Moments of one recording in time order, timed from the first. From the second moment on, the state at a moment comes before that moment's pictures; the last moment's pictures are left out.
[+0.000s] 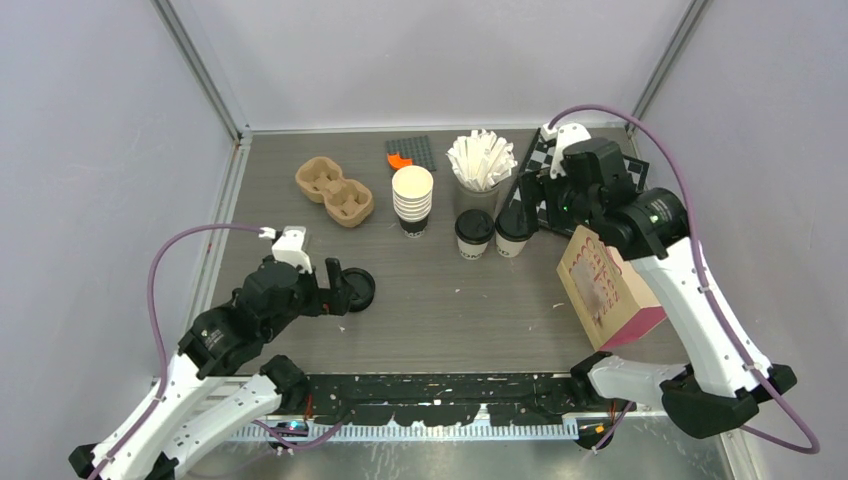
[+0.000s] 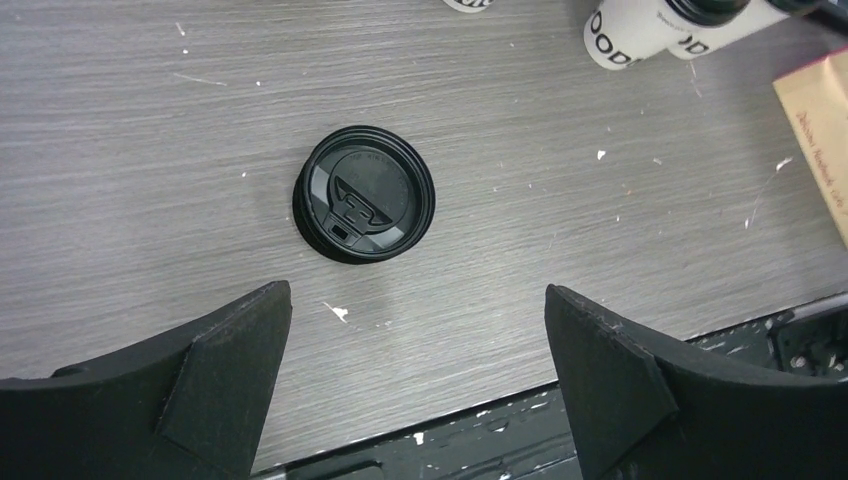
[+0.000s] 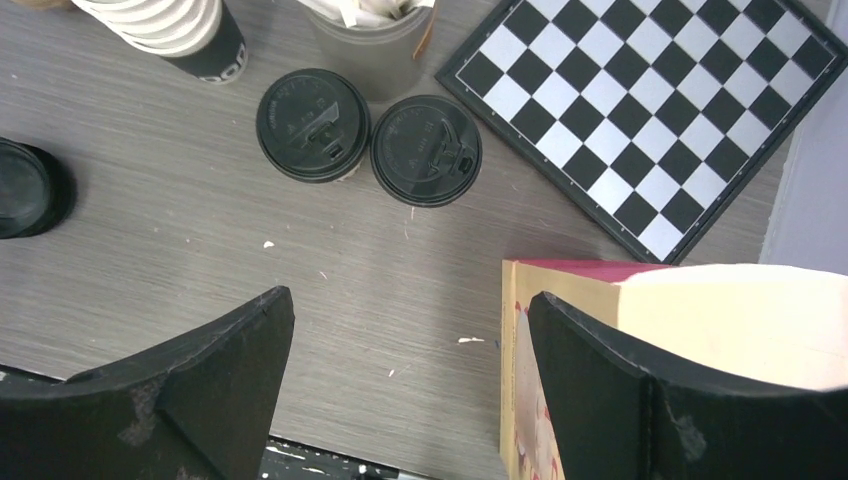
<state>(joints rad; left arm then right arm) -0.72 0.55 0.85 -0.89 -0.28 -0.47 0.51 1.17 1.61 -1.12 0.22 0.12</state>
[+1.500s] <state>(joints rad) -0.72 0.54 1.17 -1.32 -0.17 -0.95 0.39 1.37 1.91 -1.54 0.46 0.24</state>
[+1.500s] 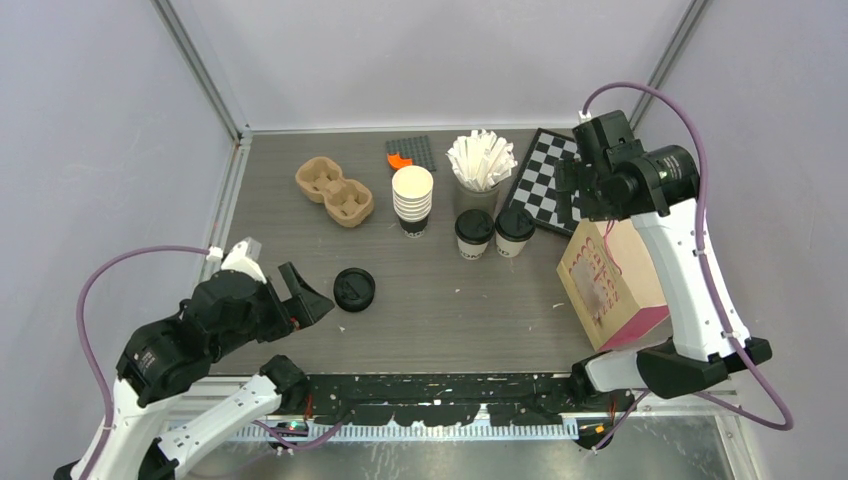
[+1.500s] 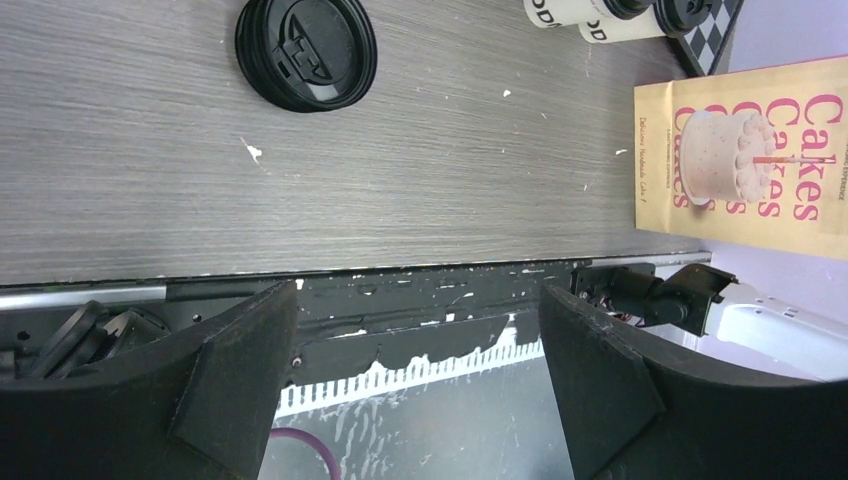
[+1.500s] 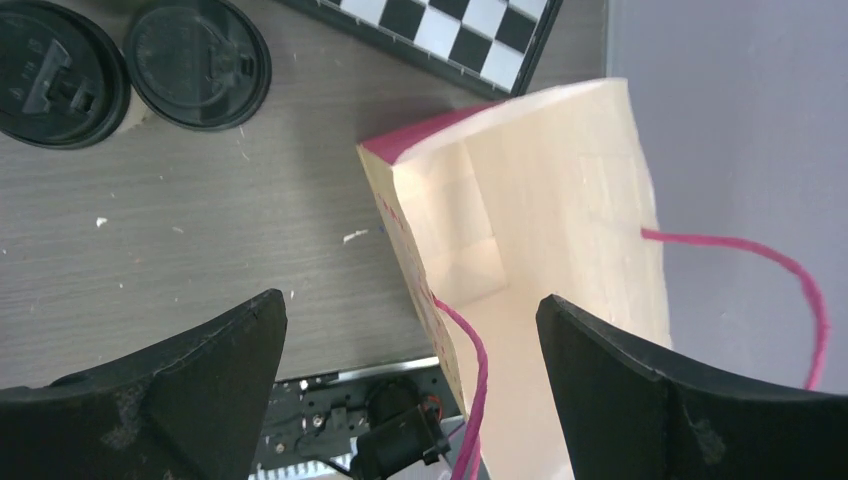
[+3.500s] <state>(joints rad) -0.72 0.54 1.22 -1.40 -0.36 -0.96 0.20 1.35 1.83 -1.56 0.03 0.32</state>
